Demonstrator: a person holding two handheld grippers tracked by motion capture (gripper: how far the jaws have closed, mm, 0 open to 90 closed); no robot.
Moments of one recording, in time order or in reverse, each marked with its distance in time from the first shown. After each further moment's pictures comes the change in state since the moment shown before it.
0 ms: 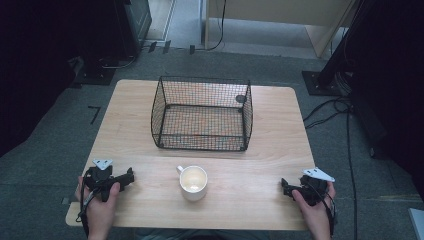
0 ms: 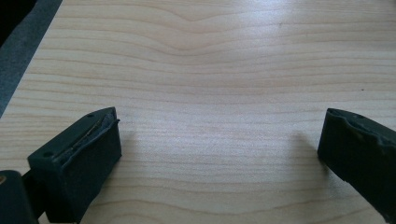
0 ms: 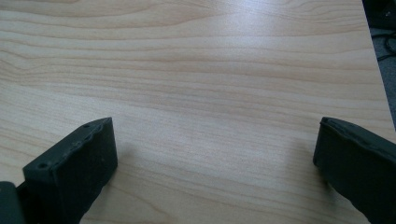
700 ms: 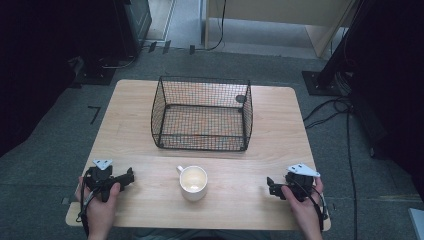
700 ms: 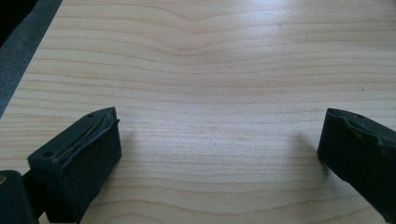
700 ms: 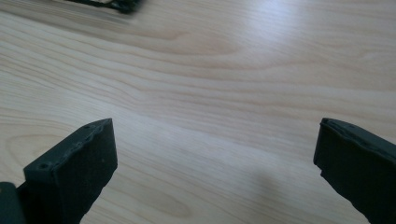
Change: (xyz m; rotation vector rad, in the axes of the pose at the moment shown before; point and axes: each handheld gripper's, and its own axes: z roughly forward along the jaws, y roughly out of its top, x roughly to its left) left arm 0.000 0.000 0.000 -0.001 0.001 0.000; right arm 0.054 0.029 -0.017 -0.004 0.084 -0.089
